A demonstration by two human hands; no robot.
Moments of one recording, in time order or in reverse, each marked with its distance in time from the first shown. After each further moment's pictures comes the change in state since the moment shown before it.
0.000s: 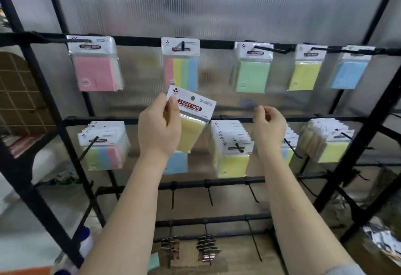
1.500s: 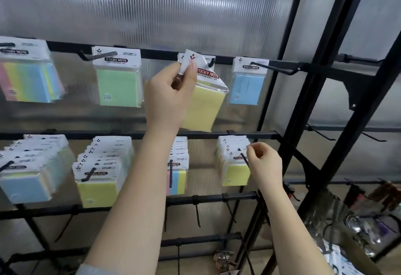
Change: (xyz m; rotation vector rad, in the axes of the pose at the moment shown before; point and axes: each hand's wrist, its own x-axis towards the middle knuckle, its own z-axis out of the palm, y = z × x) left_hand 0.015 0.179 0.284 -0.212 0.028 0.020; right_hand 0.179 0.129 -0.230 -0.349 -0.174 0.038
